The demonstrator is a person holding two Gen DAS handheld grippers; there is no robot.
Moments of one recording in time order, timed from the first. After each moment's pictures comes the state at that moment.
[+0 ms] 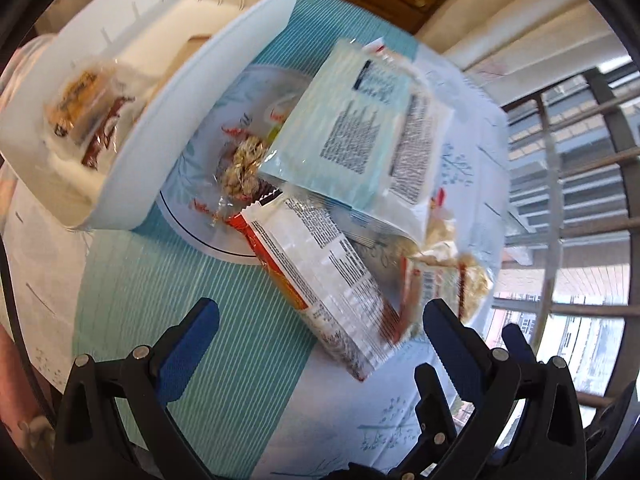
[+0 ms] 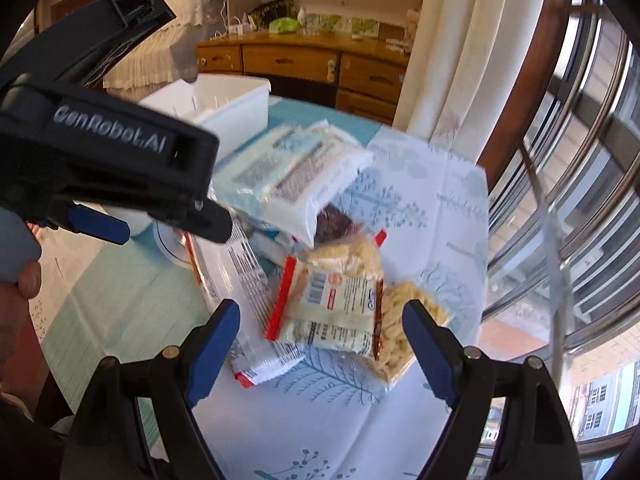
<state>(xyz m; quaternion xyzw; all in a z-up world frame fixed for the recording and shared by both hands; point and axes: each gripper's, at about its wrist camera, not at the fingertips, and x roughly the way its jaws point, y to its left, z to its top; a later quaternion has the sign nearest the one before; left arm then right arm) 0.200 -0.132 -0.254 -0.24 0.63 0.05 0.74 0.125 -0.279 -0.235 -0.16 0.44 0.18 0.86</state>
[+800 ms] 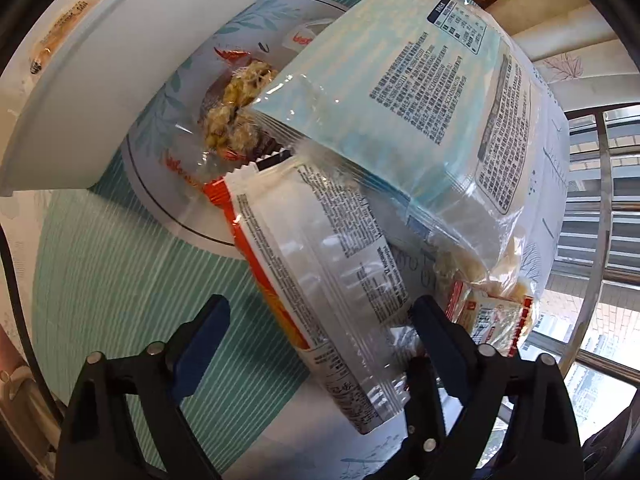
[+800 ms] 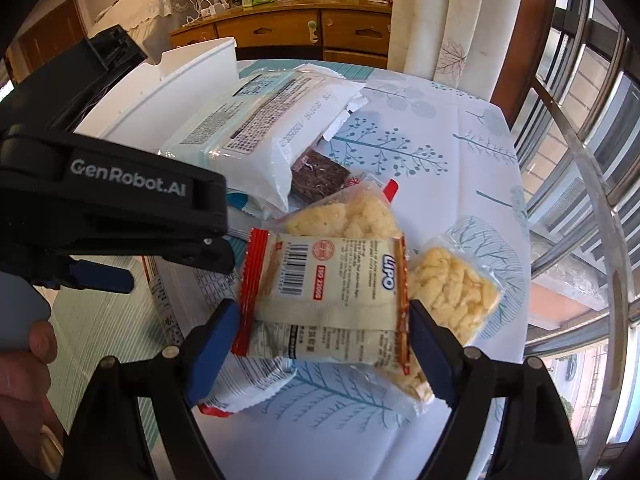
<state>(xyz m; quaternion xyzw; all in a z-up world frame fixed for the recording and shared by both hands) 0.219 -0.144 -0.332 -0.28 0.67 0.10 0.68 0.161 -0.282 -0.289 -0.10 0.49 0.17 0.85</state>
